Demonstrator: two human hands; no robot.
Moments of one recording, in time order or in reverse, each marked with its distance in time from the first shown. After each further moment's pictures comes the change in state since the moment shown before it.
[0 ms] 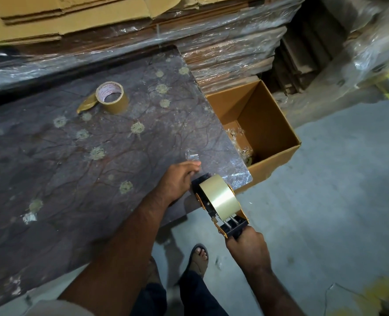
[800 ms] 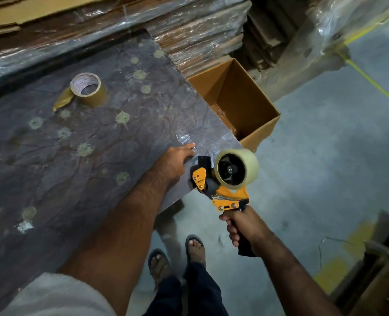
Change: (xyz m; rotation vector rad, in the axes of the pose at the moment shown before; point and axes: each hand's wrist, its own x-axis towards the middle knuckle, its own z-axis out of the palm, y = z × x) left_hand 0.002 -0.010 -0.003 0.177 -0.197 0.046; right_hand -0.036 -0.013 0.009 0.805 -0.353 0.361
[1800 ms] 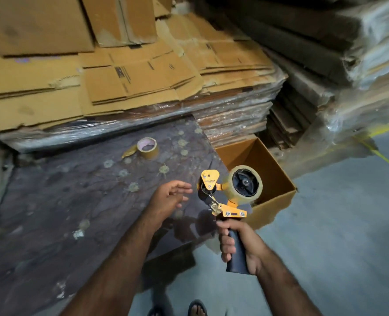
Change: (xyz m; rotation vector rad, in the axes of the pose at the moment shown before) left_hand -0.124 0.071 -0.114 -0.771 0.316 -0.253; right_hand -0.095 -0.093 0.002 0.242 -0.592 -0.086
